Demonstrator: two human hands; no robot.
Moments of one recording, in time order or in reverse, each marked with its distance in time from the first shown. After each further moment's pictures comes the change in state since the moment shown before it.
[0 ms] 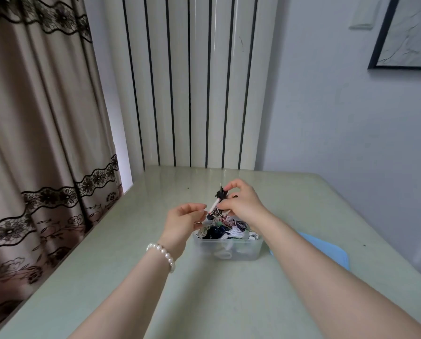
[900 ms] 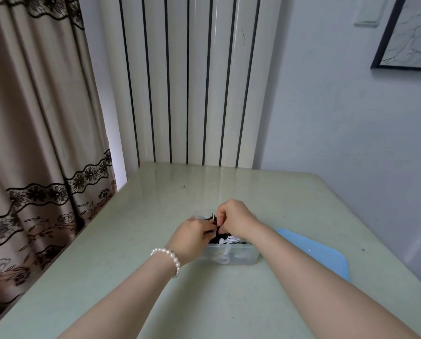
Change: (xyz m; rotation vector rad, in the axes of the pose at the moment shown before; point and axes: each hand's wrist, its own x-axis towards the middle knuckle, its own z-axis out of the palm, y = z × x) left_hand 0.027 -0.037 0.001 1.098 -0.317 0.508; right_hand 0.029 0.030 0.011 -0.724 -0.189 -0.044
